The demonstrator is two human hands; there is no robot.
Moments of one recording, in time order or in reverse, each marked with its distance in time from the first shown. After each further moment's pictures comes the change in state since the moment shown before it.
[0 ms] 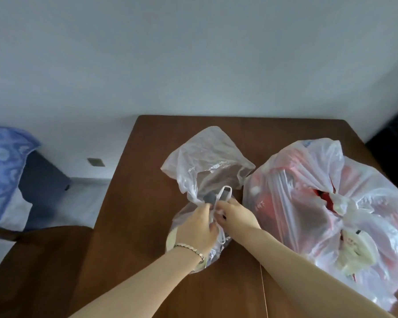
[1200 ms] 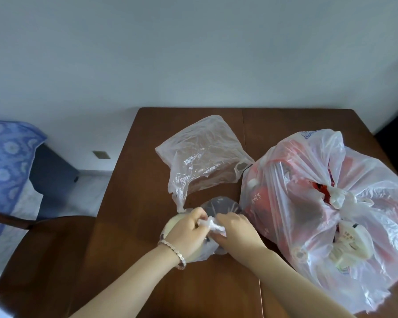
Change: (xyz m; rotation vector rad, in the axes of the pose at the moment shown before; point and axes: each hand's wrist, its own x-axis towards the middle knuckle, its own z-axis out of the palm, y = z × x) left_hand -0.013 -0.002 -0.011 -0.319 -0.237 -0.058; right_hand -0.038 0.018 0.017 -0.128 -0.018 -0.308
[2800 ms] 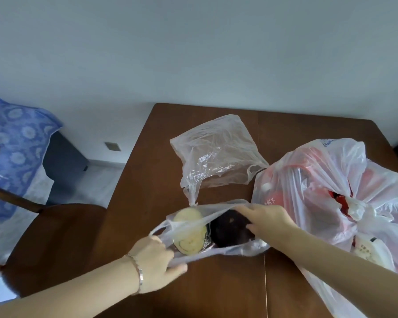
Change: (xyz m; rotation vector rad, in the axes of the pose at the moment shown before) left_hand -0.059 -0.052 -0.050 0.904 -0.311 0.086; right_hand 0.009 0.030 -0.038 -0.385 -0.177 -0.043
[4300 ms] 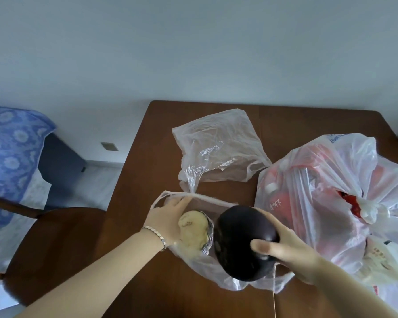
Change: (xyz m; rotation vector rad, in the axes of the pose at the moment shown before) left_hand 0.085 -0.032 -0.009 -0.128 0.158 -0.208; right_hand -0.042 -0.014 -0.013 1.602 -0.040 0.171
